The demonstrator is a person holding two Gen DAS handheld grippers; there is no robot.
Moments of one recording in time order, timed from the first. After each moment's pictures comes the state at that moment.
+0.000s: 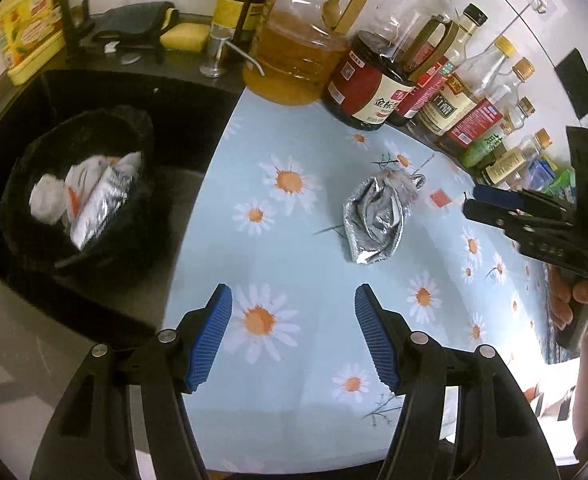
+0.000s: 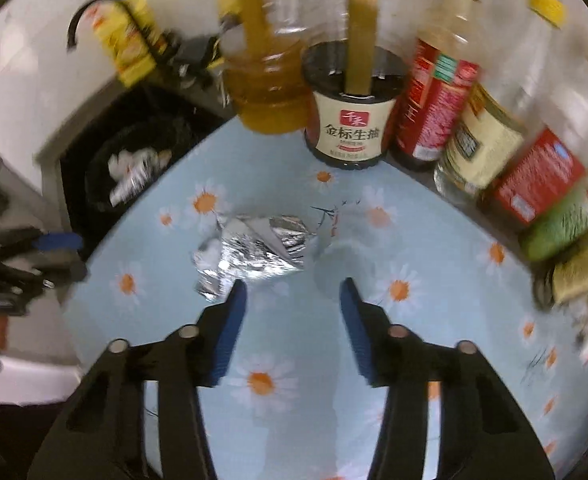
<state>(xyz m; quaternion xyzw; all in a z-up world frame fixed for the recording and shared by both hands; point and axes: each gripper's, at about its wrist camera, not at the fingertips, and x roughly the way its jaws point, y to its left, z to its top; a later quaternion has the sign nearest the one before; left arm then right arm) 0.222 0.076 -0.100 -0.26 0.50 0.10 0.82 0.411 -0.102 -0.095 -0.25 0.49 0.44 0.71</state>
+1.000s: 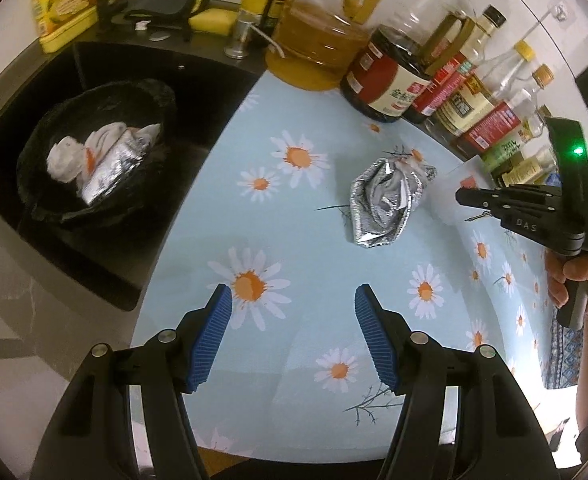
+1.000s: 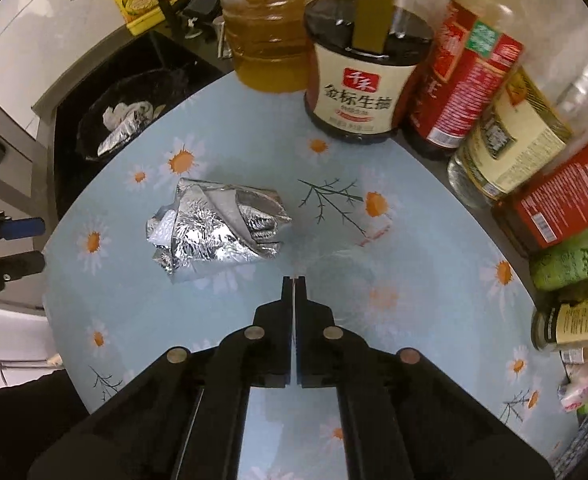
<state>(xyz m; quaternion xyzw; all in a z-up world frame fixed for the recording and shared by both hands) 0.216 0.054 -0.105 -0.27 0.51 0.14 0.80 0.435 -0.102 -0.121 -0.30 0.51 0.45 0.66</state>
